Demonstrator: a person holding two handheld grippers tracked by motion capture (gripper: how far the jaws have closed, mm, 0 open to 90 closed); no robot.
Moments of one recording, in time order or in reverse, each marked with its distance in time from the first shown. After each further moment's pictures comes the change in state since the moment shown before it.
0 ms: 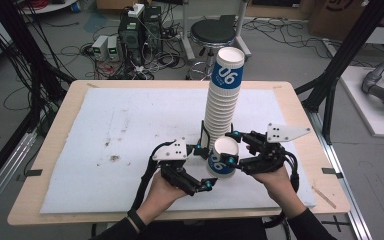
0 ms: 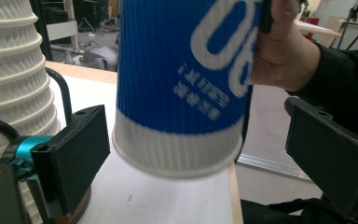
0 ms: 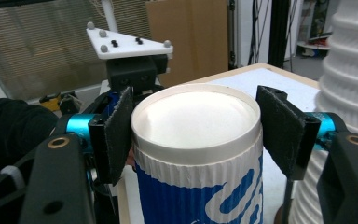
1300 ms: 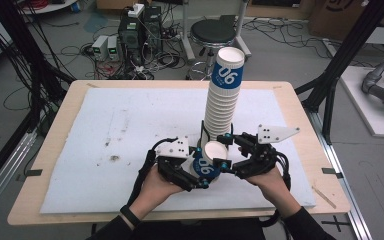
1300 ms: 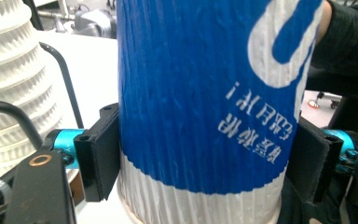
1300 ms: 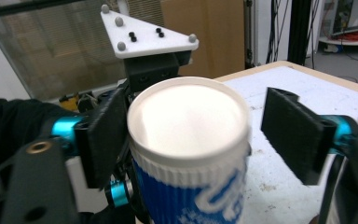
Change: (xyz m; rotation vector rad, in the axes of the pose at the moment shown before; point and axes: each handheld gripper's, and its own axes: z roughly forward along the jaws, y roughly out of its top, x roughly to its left) left arm 0.005 0.015 -0.010 0.195 -0.011 0.049; right arm 0.004 0.000 0.016 0.004 0.067 0.023
